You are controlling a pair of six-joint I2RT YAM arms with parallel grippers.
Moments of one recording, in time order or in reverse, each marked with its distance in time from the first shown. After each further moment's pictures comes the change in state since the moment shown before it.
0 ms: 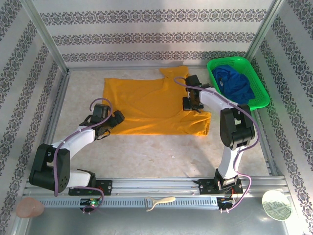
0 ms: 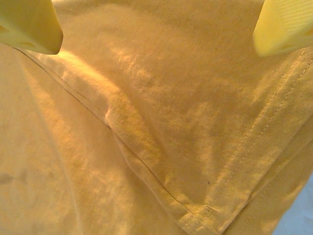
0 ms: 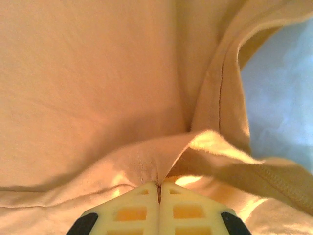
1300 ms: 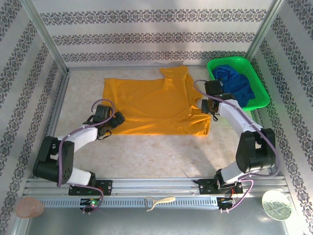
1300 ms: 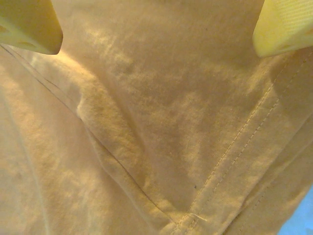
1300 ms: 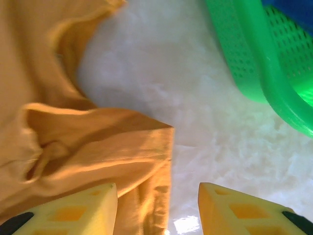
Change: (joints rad) left arm 0.000 0.077 -0.010 0.056 -0.027 0.000; right arm -0.108 -0.372 -0.291 0.040 0.180 0.018
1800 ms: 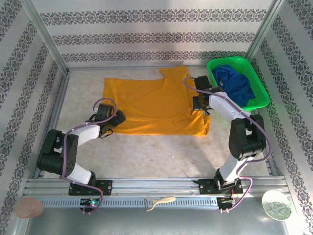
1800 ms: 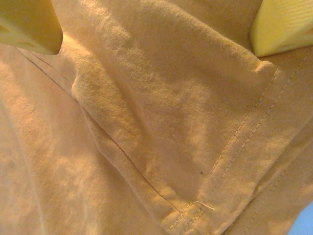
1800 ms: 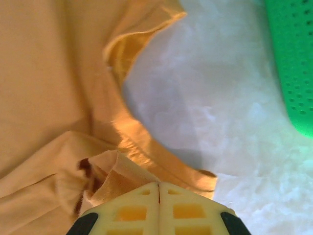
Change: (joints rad) left arm 0.000 0.101 0.015 0.088 -0.016 0.003; right arm 0.031 0.194 0.138 -0.014 0.009 -0.025
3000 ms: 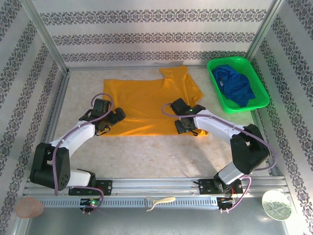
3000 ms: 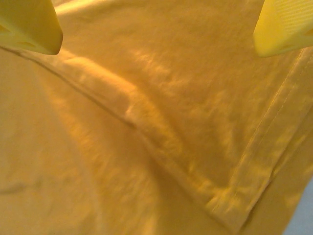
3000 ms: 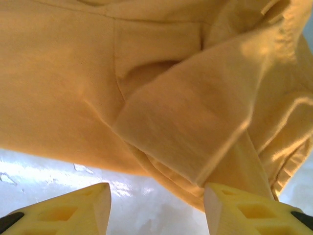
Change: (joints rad) left arm 0.000 -0.154 0.104 -0.282 0.072 0.045; right arm 0.401 -0.137 -0.219 -0.061 0.026 0.037
